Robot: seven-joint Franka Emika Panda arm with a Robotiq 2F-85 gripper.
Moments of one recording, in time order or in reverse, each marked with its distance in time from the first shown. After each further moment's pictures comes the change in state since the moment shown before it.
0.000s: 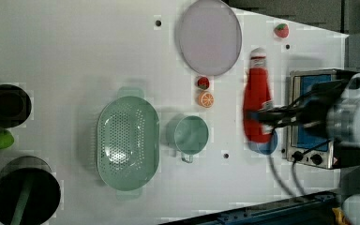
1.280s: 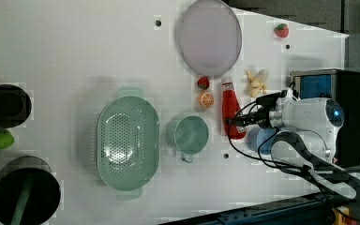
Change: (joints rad) arm -0.046 0.464 -0.296 -0.270 -0.130 0.612 -0.333
